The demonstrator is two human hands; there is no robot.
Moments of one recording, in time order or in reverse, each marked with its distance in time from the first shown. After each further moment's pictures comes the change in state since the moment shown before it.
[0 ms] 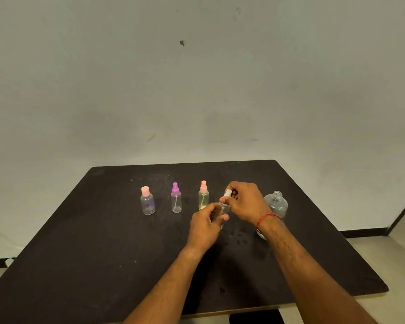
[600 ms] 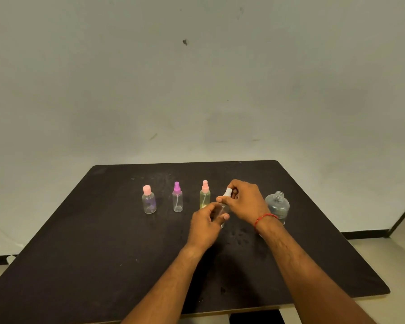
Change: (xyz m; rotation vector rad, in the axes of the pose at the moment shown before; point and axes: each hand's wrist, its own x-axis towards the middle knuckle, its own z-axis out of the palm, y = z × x) left_hand 0.001 -0.004 -0.002 -0.032 -0.013 -0.022; right_hand -0.001 -0.006 0.005 0.066 0.048 0.032
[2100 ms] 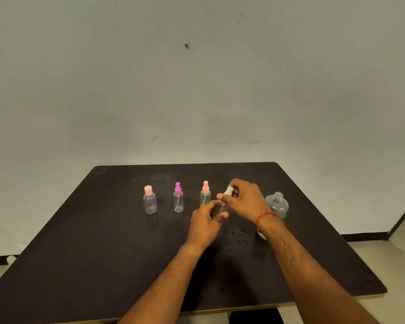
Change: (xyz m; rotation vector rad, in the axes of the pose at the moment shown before) left_hand 0.000 0.005 -0.006 0.055 0.008 0.035; right_hand -0.004 -0.011 -0.008 -0.002 -0.030 0.039
